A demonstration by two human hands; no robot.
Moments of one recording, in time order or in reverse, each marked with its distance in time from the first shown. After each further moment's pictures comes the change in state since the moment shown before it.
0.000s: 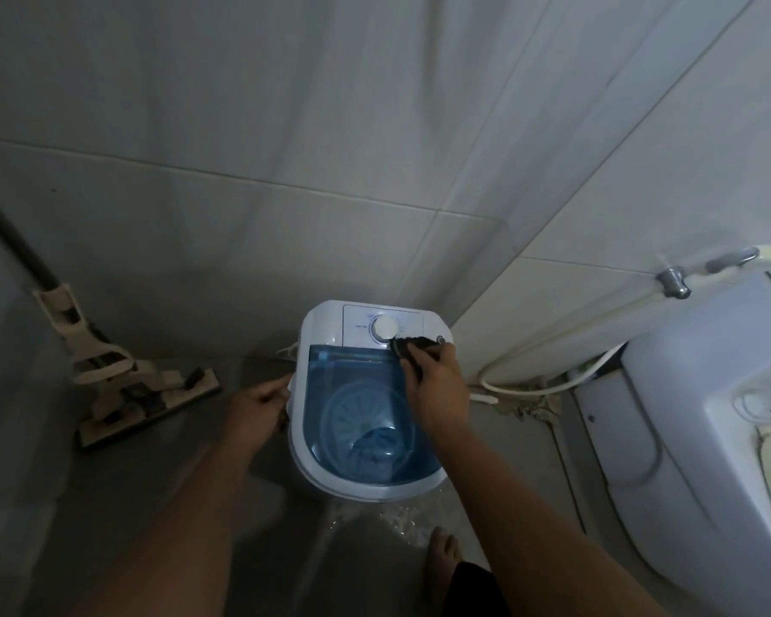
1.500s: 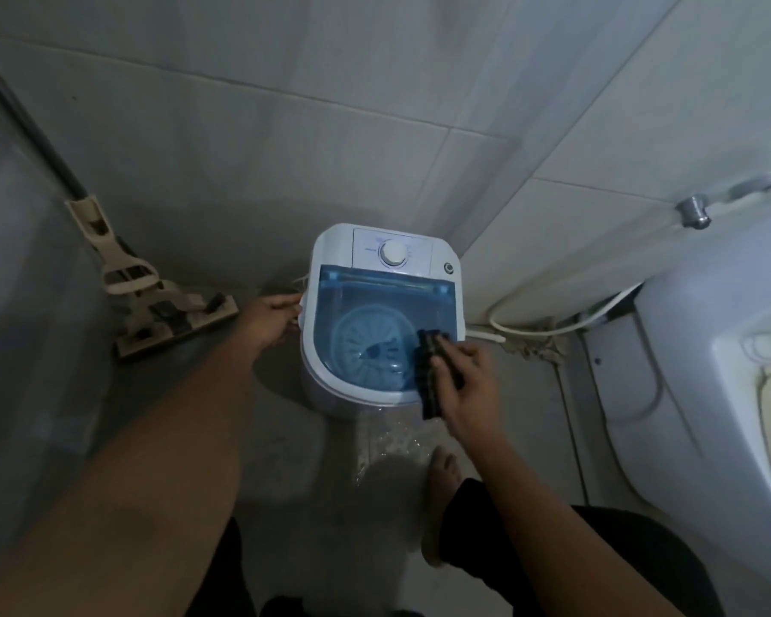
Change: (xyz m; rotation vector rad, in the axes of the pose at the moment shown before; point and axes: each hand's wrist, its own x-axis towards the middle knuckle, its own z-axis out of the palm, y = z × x) left_hand -0.008 0.012 -0.005 0.000 -0.045 -0.020; right_hand -0.120 0.040 -0.046 0.371 -0.009 -0.026
